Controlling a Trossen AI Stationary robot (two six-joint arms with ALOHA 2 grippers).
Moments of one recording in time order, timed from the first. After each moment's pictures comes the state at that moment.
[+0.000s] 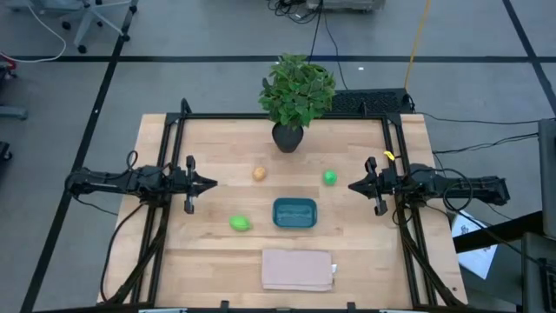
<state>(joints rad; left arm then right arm) -0.10 0.03 0.06 -0.08 -0.16 0.04 -0.02 0.09 0.01 0.16 -0.11 0.09</state>
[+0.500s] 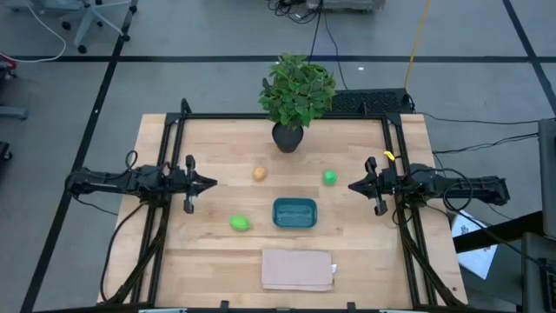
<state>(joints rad) -0.10 0.03 0.06 -0.04 -0.16 0.04 -0.02 0.09 0.01 0.16 -0.11 0.09</state>
